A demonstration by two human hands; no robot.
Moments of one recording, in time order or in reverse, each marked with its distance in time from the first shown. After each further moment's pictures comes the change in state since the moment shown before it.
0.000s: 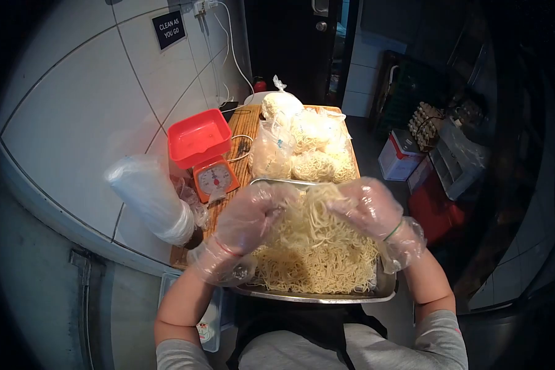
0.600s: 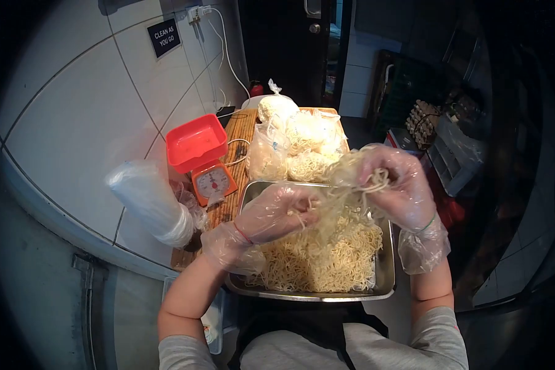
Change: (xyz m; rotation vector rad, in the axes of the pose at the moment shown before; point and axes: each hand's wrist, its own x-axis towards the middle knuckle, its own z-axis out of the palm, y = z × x) left_hand 0.035 0.012 0.015 -0.375 -0.436 -0.088; right_hand -0.008 -0.027 -0.042 0.544 0.347 -0.012
